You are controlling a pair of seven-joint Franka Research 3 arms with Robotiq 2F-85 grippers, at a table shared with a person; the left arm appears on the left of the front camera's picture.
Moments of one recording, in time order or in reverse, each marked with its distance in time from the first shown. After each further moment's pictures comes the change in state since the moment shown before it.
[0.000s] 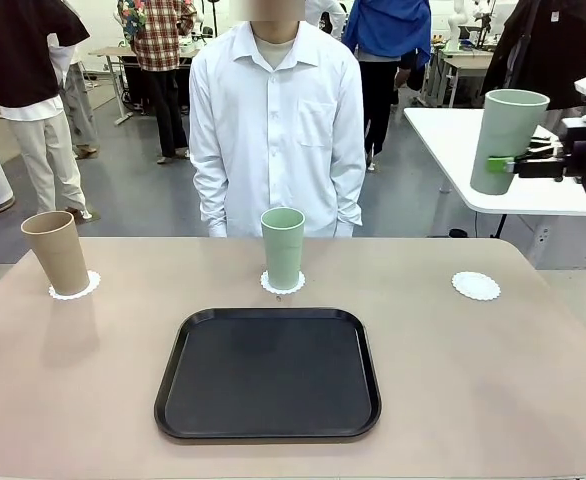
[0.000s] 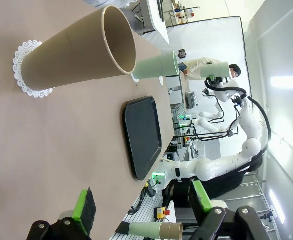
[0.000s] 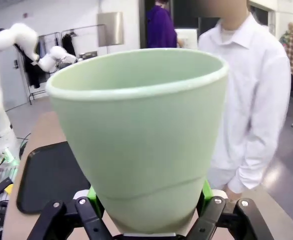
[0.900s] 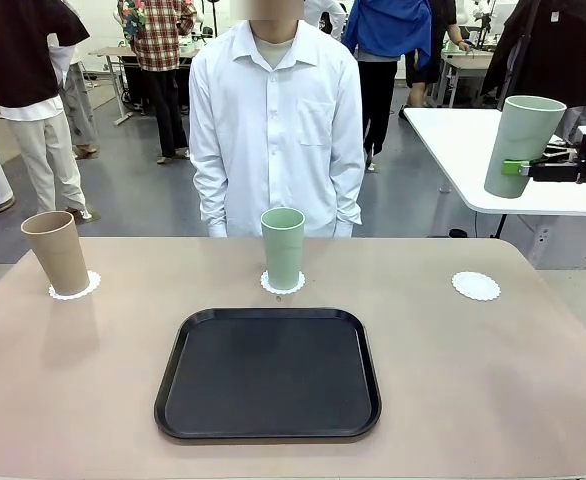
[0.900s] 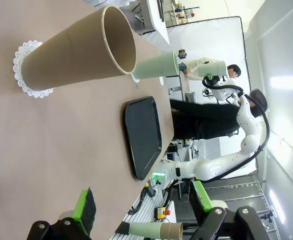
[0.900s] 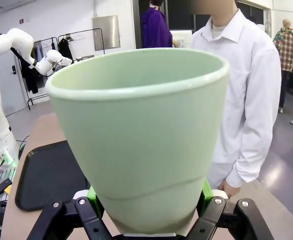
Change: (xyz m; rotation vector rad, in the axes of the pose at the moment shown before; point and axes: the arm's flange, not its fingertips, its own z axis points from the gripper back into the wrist) left arm 0.000 0.000 0.000 0.000 0.000 0.000; right arm -0.014 -0.011 0.014 -0.002 -0.015 -0.023
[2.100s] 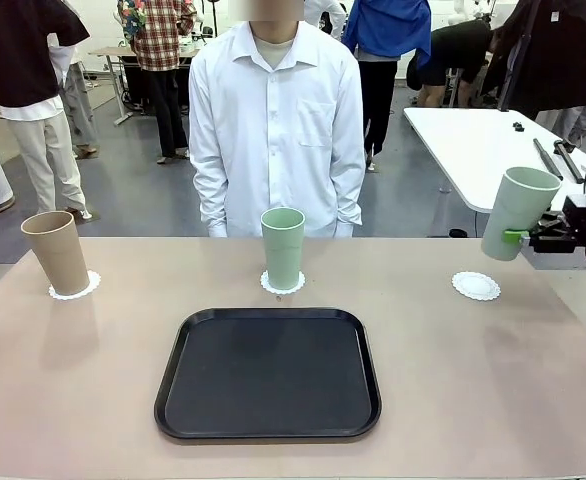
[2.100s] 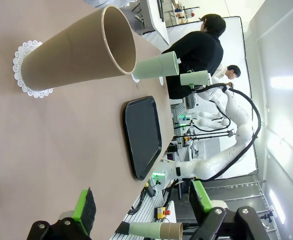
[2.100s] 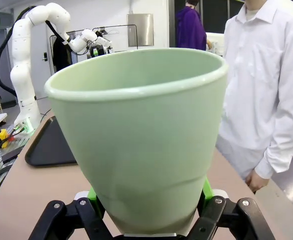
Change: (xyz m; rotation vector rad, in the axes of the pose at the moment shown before) left arm 0.000 0.000 0.000 0.000 0.000 0.000; right arm -0.123 -0.002 0.005 0.176 -0.023 0.061
